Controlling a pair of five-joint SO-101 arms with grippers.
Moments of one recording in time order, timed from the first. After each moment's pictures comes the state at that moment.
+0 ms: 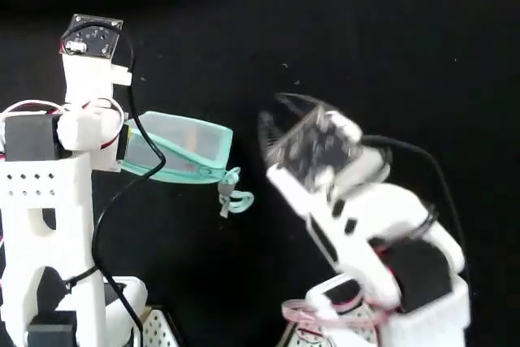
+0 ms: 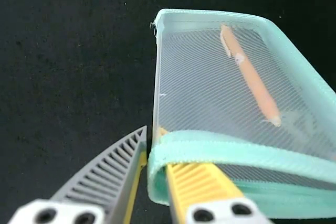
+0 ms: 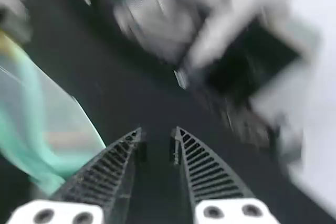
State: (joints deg) left arm -6.1 -27.9 2.6 100.3 -9.9; right arm -20.7 -61.8 27.6 67.5 24.9
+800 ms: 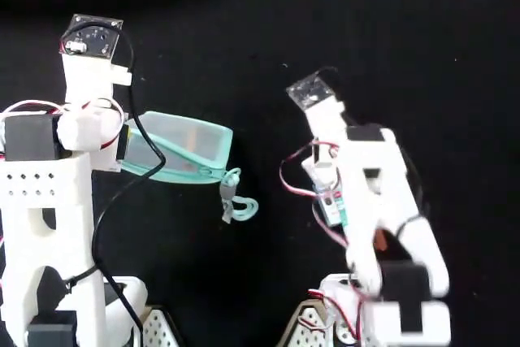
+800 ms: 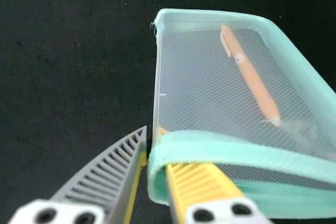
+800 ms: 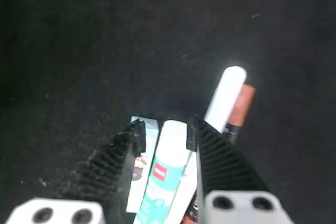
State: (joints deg) left arm -6.1 -27.9 2.6 100.3 -9.9; right arm 0.0 -10.1 43.0 55.6 29.8
